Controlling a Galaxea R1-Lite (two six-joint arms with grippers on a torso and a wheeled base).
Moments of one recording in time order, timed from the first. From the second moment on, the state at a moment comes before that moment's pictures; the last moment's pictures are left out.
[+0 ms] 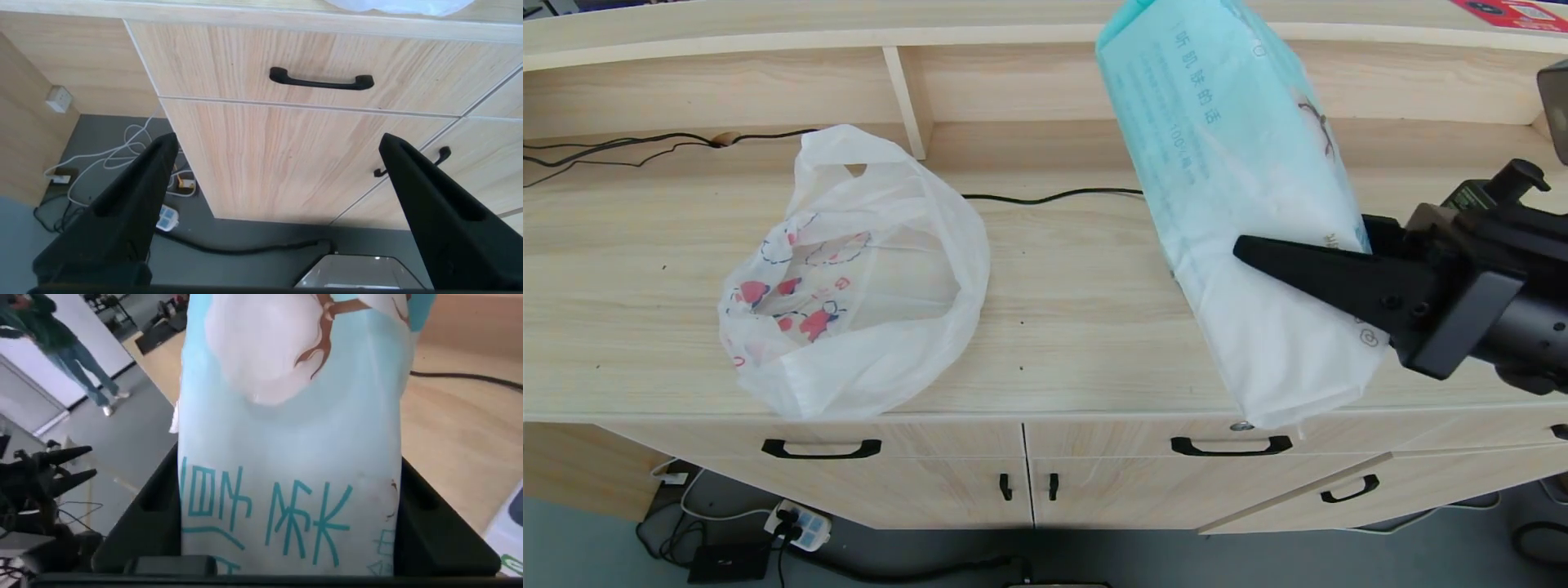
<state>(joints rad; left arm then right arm) 0.00 0.00 0.00 -0.02 0.01 0.02 0.55 1.33 -0.78 -0.71 0.45 0.08</state>
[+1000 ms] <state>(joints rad) 0.00 0.00 0.00 -0.02 0.01 0.02 0.48 1.49 -1.06 -0.51 0.15 -0.20</state>
